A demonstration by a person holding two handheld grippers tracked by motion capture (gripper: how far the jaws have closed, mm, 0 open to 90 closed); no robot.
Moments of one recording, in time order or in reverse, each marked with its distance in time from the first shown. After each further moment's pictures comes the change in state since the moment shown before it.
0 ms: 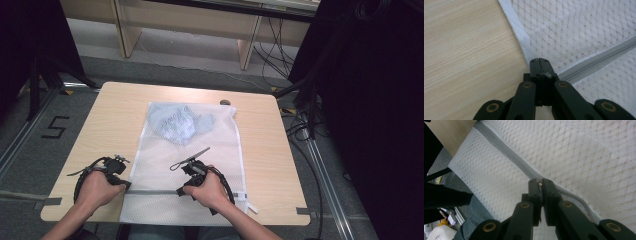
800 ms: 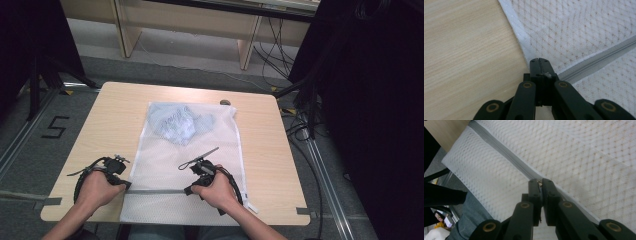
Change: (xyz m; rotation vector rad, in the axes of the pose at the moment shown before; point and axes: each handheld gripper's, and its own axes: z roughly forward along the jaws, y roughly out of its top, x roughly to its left) left arm 0.000 0.000 0.000 -0.002 0.001 0.001; right arm -0.012 -0.010 -0.018 -0.017 0.012 0.009
